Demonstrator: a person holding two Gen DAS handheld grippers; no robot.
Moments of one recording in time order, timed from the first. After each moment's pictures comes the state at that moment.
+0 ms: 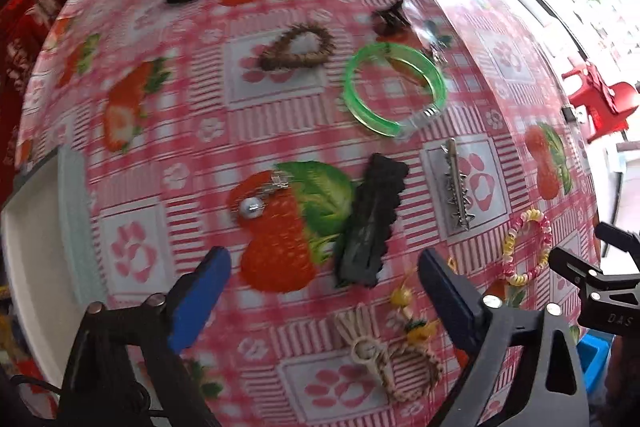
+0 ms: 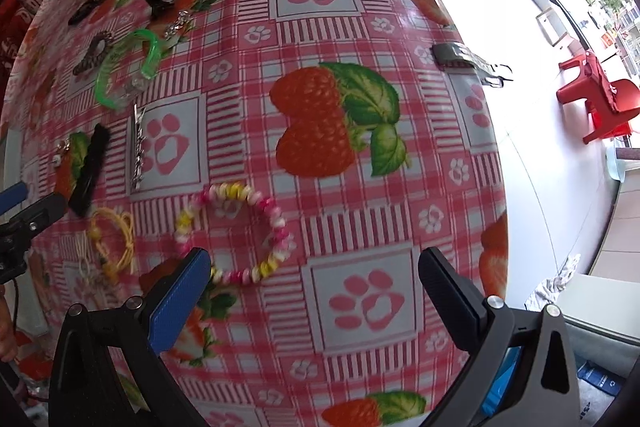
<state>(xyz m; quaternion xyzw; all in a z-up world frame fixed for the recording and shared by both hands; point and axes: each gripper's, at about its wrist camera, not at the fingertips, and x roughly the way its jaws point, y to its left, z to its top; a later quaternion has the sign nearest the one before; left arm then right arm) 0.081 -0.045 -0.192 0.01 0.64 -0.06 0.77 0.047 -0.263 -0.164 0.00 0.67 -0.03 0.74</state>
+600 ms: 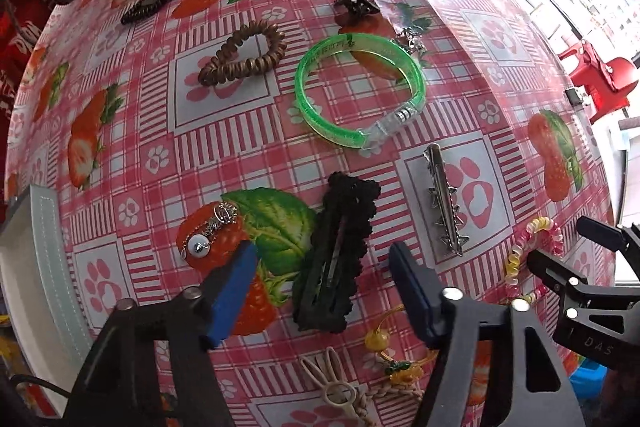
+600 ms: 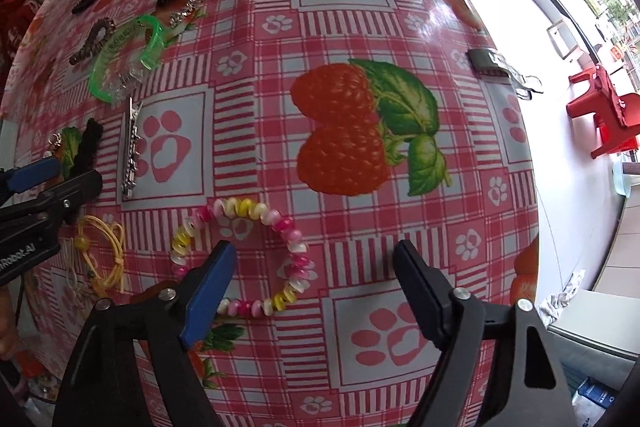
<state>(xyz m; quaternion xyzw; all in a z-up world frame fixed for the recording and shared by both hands) 0.099 -0.093 -0.215 0.05 0.63 -0.07 0.77 0.059 -0.260 -0.192 -0.01 0.66 -0.01 0.75</state>
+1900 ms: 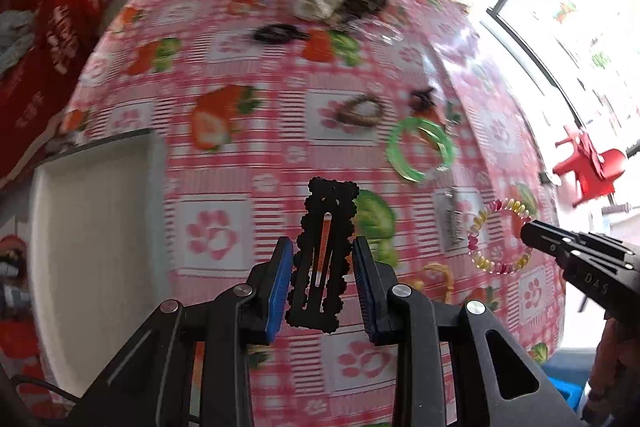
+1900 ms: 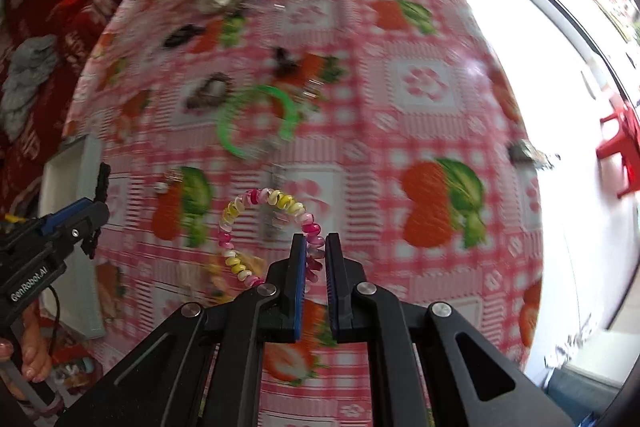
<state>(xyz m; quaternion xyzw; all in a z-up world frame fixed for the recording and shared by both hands) 0.034 0.041 -0.126 -0.08 0.56 -0.02 0.82 0.060 -0.186 -0.117 0.00 0.61 0.09 0.79</state>
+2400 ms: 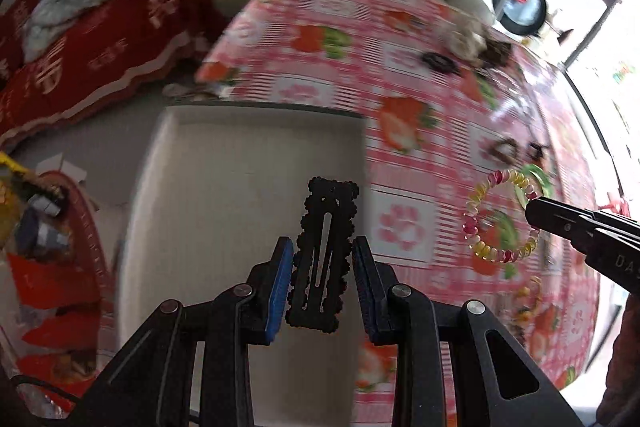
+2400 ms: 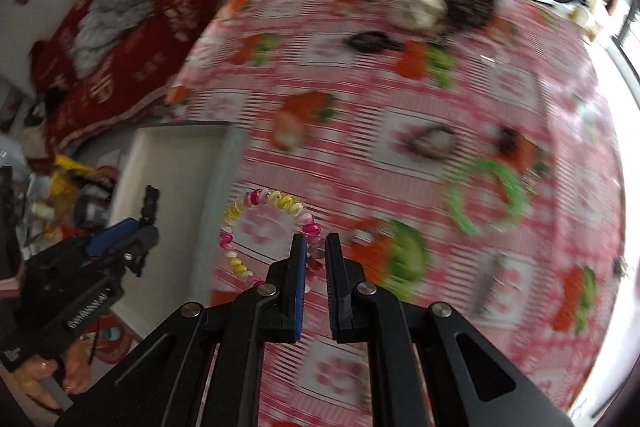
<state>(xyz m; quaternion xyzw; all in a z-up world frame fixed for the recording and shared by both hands) -0.008 0.186 -0.127 -0.13 0.55 0.11 0.82 0.077 -0.007 -0.101 -0.03 0.59 0.25 0.77</state>
